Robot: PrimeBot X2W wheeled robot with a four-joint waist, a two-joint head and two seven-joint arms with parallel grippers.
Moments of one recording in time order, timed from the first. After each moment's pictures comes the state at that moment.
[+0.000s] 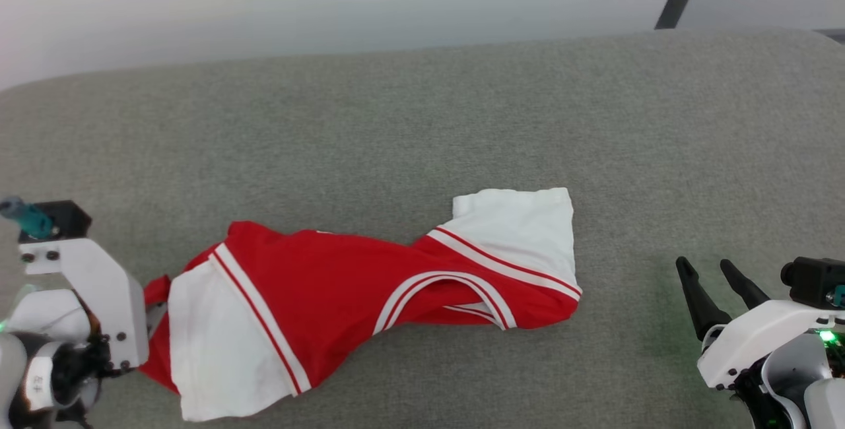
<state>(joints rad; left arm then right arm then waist) -0.26 0.73 -0.19 -0.08 -0.75 0.31 0.98 -0.19 -0.18 -0.02 0.25 0.43 0.13 0.18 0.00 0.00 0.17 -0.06</state>
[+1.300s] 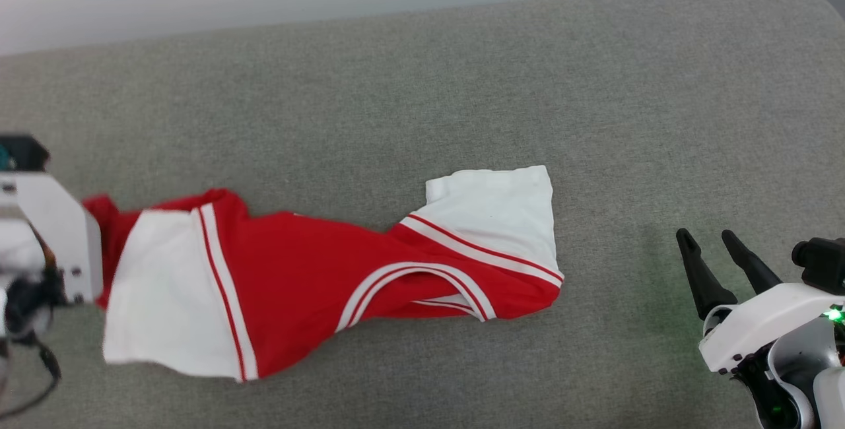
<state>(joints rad) -0.49 0.76 -0.25 0.24 -0.72 0.11 0.88 -0.19 -0.16 -0.03 0.11 0.44 0.13 0.20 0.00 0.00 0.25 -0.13</state>
